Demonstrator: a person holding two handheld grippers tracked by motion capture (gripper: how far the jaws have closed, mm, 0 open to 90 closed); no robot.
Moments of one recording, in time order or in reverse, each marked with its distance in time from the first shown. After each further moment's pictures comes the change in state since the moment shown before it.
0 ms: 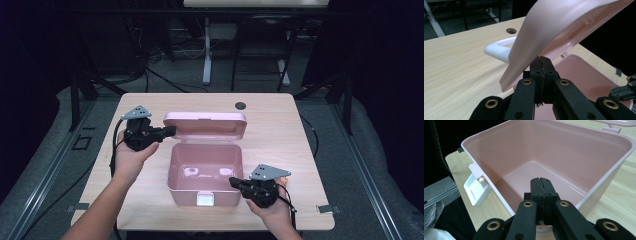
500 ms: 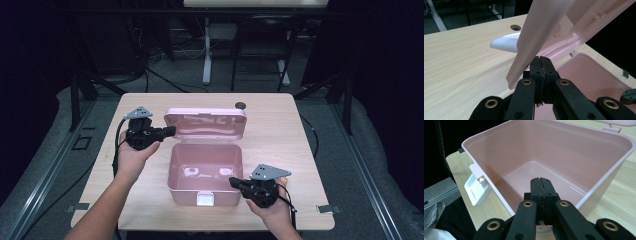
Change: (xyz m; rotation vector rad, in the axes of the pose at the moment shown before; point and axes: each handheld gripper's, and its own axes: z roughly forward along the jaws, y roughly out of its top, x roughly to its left) left arm 0.013 -0.009 0.011 0.016 0.019 -0.032; right arm -0.001 0.000 0.000 -0.002 0.005 0.005
